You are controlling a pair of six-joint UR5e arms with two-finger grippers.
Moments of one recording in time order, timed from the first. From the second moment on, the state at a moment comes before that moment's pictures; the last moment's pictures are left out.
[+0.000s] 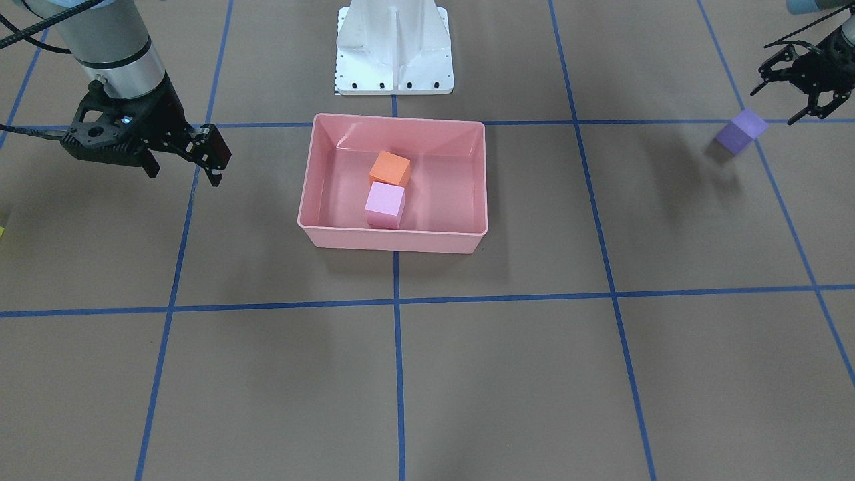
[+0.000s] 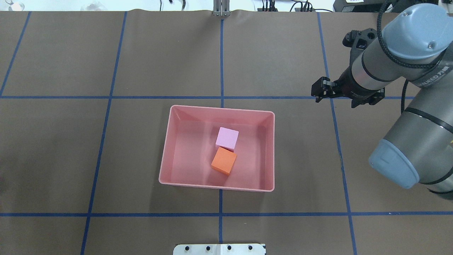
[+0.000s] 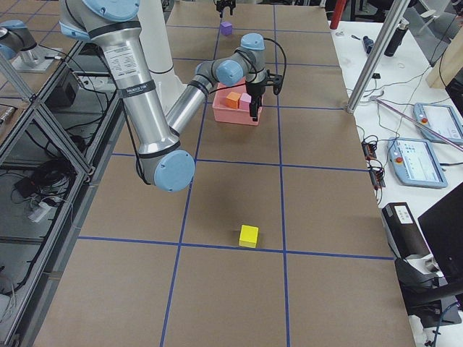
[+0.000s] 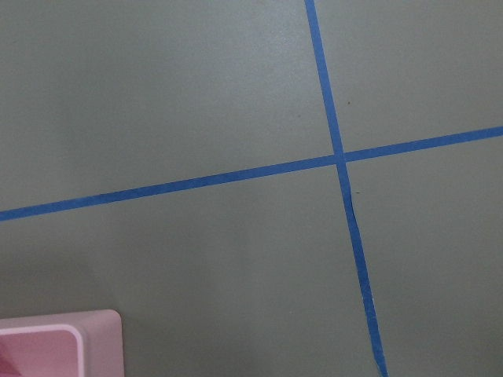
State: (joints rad) left arm -1.14 -1.03 -1.68 -2.58 -2.39 0.10; right arm 0.81 -1.20 2.09 -1.81 1.97 1.13
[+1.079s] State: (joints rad) left arm -1.02 -1.11 -1.62 -2.58 -2.32 0.09; right arm 0.84 -1.33 2.09 -1.68 1.99 1.07
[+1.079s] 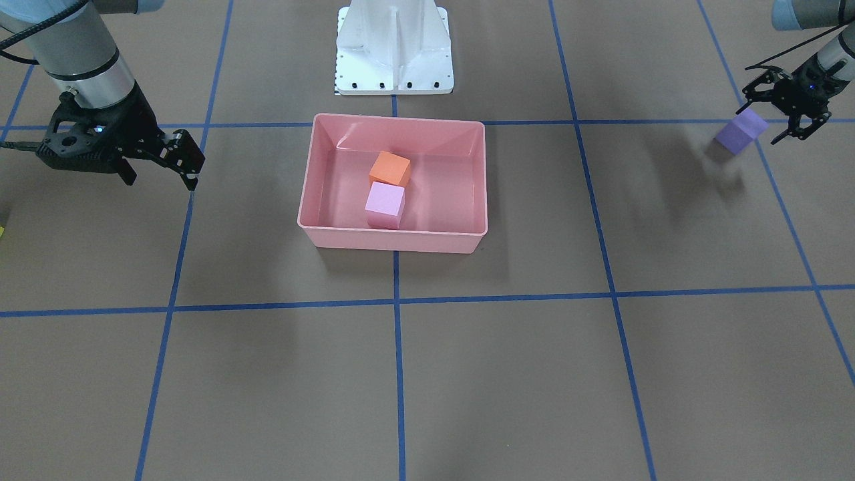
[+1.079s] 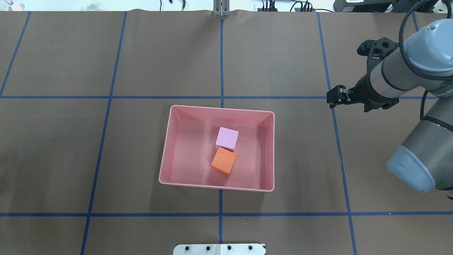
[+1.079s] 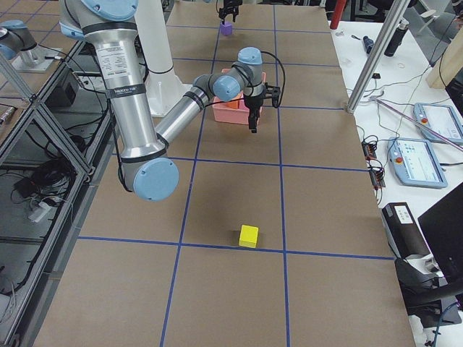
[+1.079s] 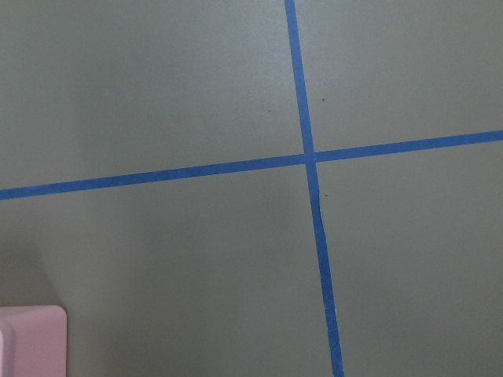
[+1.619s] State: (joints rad) left arm -0.98 -1.12 -1.59 -2.58 -2.34 0.09; right arm 0.84 -1.33 2.09 -1.68 1.99 1.06
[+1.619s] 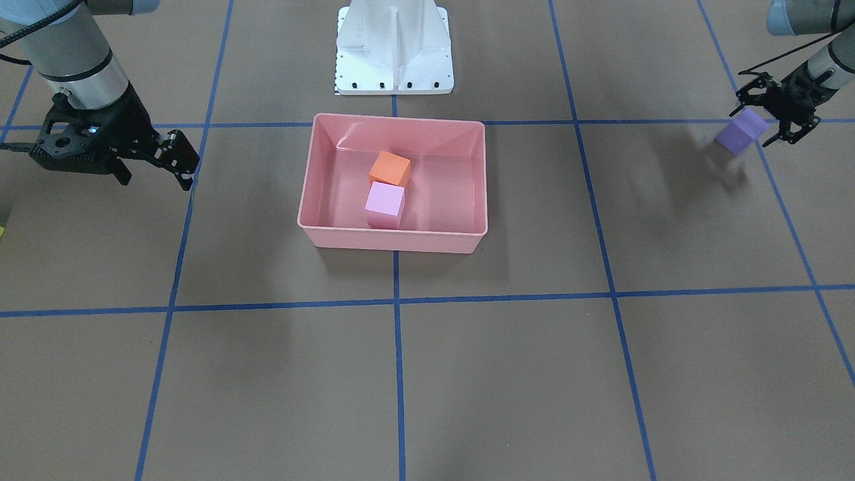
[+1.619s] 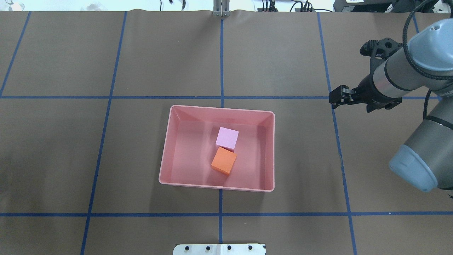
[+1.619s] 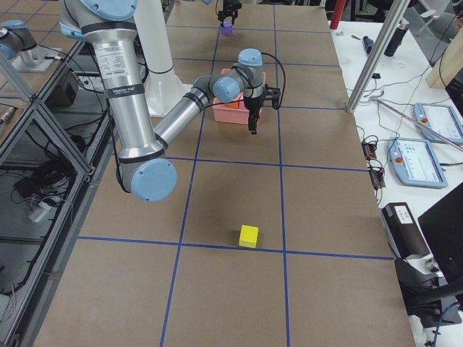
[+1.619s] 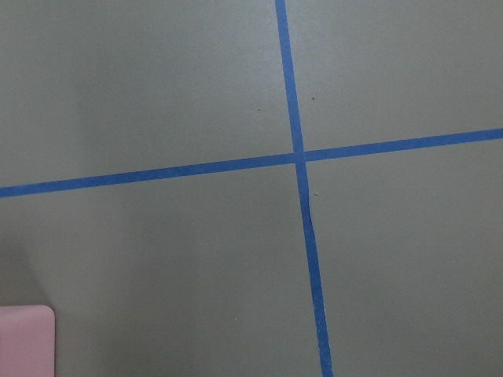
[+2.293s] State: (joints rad) left arm -0.97 -1.18 -1.53 -2.58 -2.37 0.09; right arm 0.85 -1.33 2.09 -1.68 2.00 1.06
